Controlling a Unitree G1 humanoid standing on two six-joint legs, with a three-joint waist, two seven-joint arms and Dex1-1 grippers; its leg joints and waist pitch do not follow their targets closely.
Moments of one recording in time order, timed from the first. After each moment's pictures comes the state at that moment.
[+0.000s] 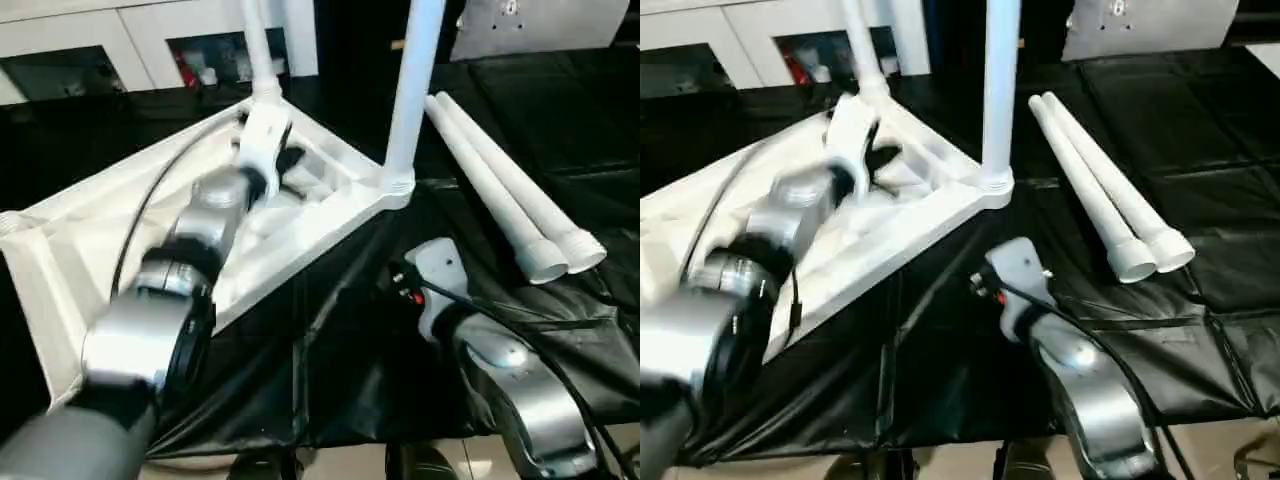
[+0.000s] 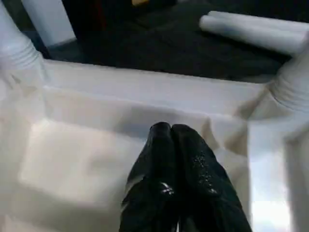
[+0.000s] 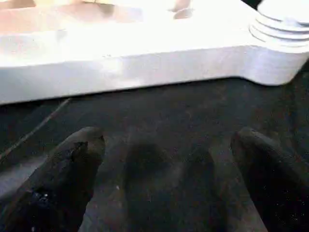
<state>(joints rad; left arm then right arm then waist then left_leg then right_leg) -0.93 0.20 0.02 1.01 -0.05 -0.02 -0.51 -0.12 -0.20 0.19 -0.27 0.04 0.58 0.31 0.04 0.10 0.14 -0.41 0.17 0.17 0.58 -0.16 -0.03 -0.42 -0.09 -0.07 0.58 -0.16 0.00</state>
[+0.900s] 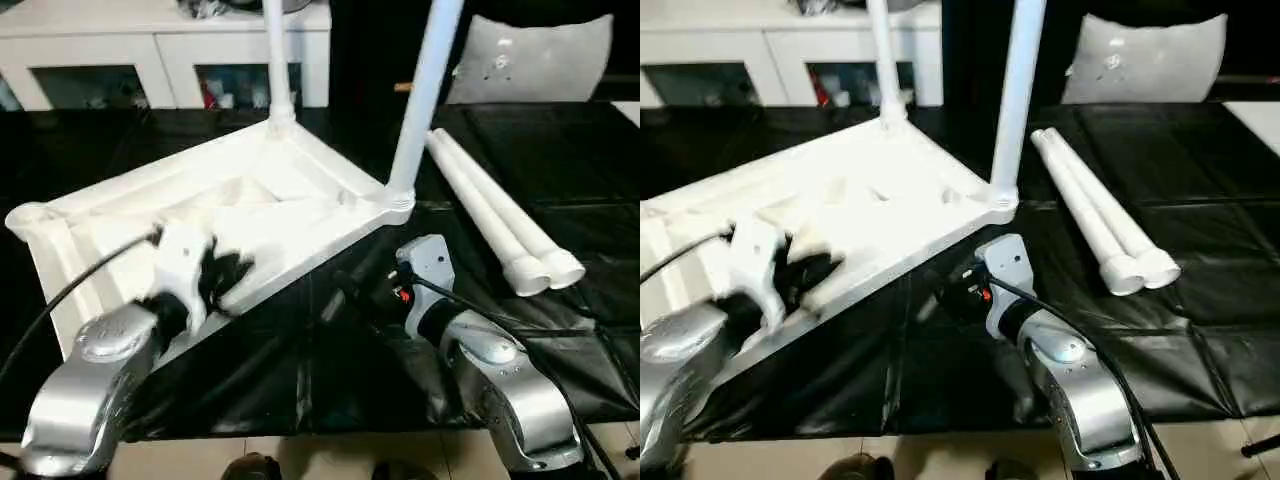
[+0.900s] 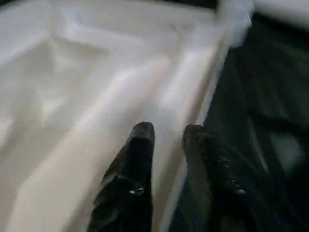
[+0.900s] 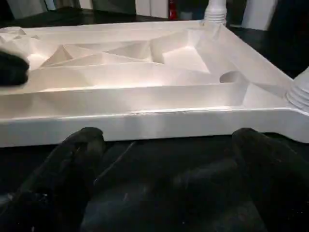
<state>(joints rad) -0.07 0.39 0.03 -0.40 -0.24 0.76 -0.47 -0.11 -0.17 0.18 -0.25 0.13 0.51 0.40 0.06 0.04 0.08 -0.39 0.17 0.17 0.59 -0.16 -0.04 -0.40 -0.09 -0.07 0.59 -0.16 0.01</state>
